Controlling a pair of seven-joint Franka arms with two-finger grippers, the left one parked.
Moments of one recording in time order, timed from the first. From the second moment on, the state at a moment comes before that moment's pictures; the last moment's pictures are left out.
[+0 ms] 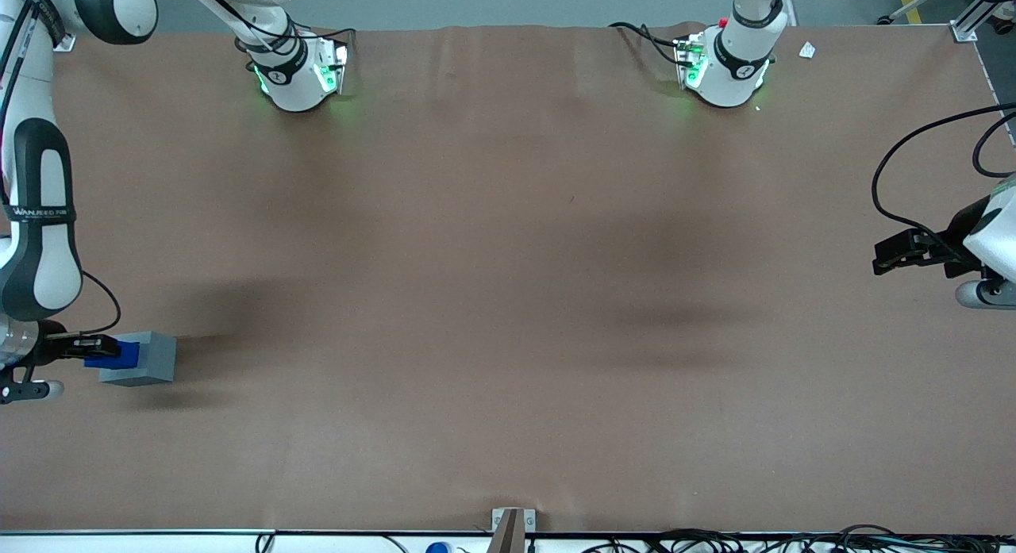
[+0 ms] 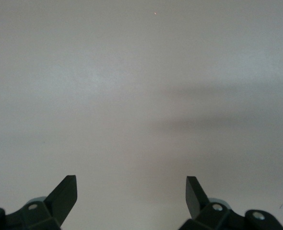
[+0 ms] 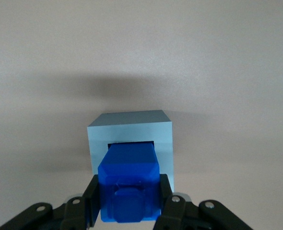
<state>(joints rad) -0.25 0.72 -0.07 -1.34 0.00 2.01 -0.37</state>
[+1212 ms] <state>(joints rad) -0.20 0.56 -0.05 -1.31 0.00 1.84 -0.21</state>
